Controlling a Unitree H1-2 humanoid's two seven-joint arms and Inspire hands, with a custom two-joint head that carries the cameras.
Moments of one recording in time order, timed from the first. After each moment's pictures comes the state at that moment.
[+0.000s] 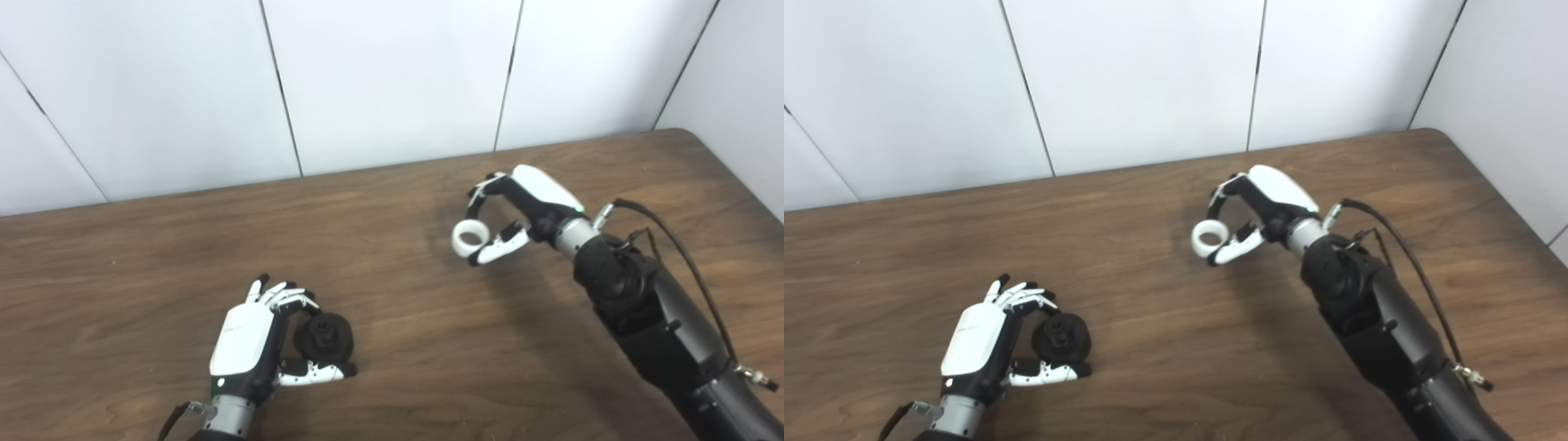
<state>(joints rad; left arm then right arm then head) -0.01 0.18 -0.31 -0.05 0.87 -0.04 0.10 -0.37 -0.46 0.26 -0.25 -0.60 0.44 0.38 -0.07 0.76</state>
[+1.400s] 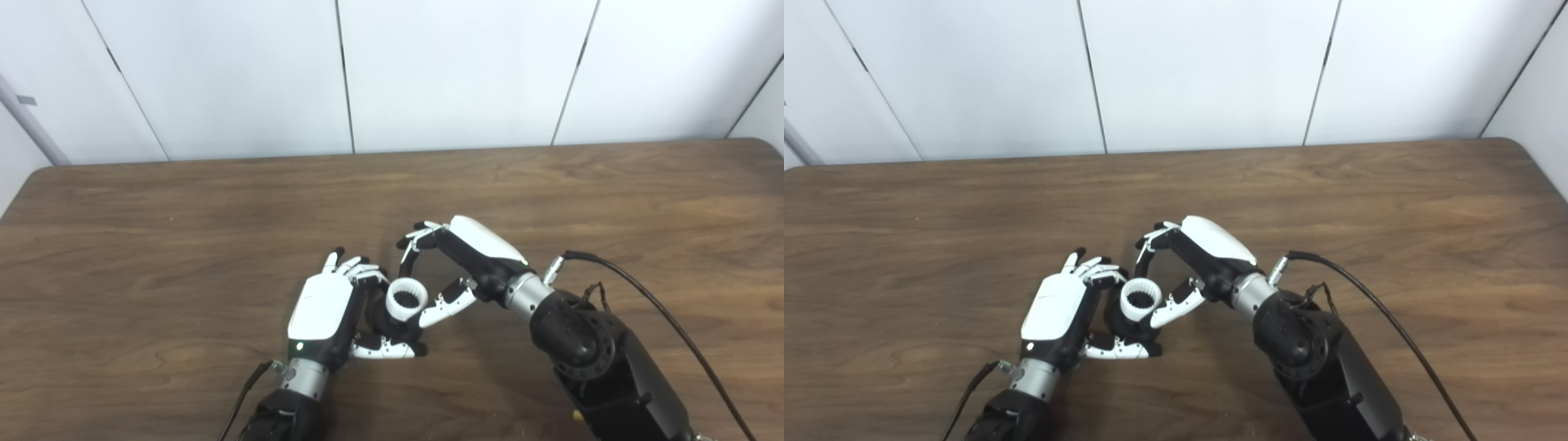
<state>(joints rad) -0.02 0.10 -0.39 -0.06 0.95 0.06 0.12 -0.30 -0.23 0.41 -0.35 -0.64 0.42 0.47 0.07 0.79</state>
